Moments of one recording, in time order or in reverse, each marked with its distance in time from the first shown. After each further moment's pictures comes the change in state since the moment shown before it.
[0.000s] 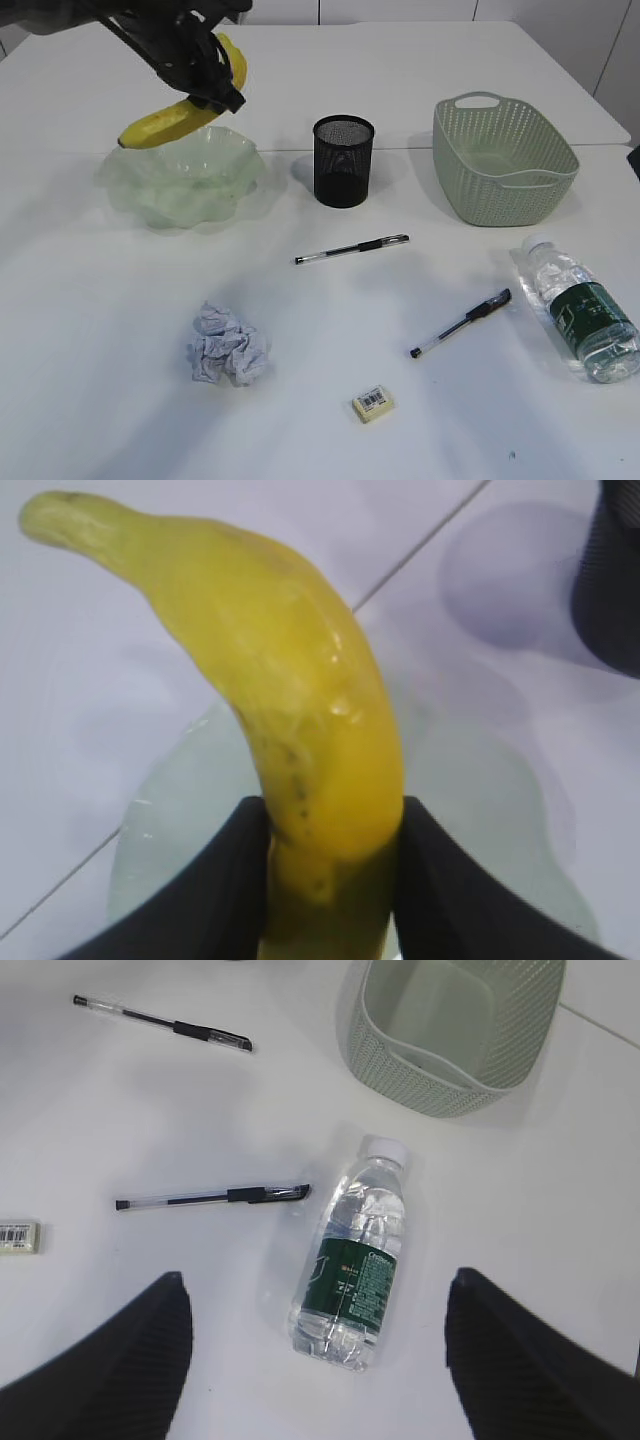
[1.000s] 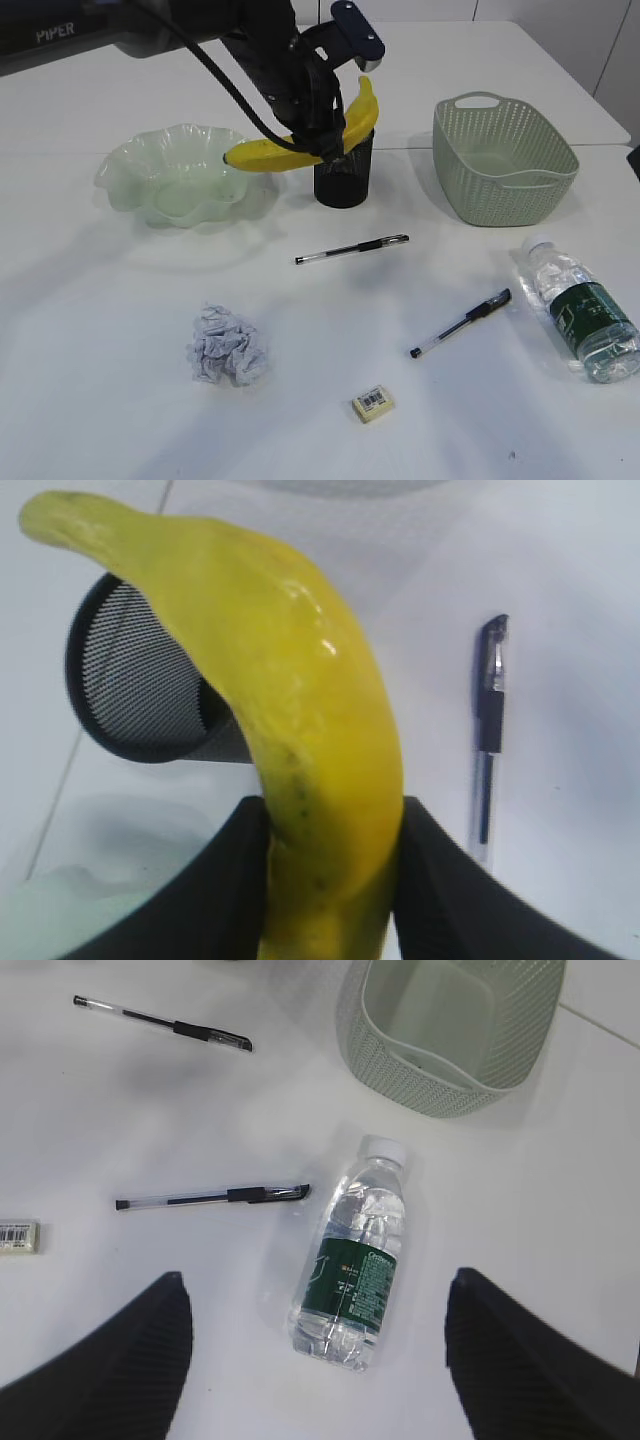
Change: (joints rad) left arm -0.222 0.000 0.009 -0.182 0.062 0.333; right arm 0.000 0.000 0.000 0.000 0.000 0.000
